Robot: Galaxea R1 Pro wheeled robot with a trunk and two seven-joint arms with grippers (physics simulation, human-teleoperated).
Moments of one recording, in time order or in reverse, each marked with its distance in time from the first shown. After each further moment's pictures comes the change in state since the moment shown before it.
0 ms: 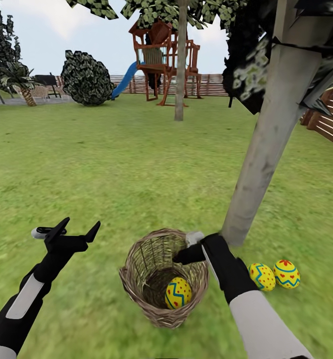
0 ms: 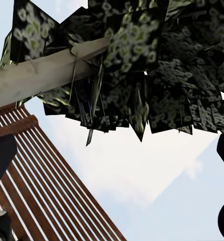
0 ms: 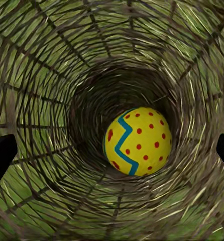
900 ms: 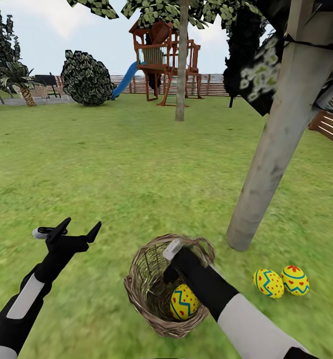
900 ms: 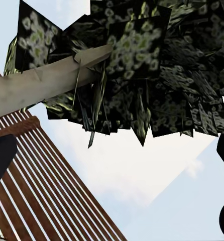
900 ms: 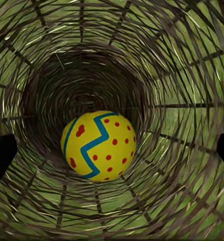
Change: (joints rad) left arm 0.000 -0.003 -0.002 -0.001 -0.009 0.000 0.000; right arm -0.015 -0.006 0.499 0.046 0.109 -0.002 -0.054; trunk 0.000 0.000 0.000
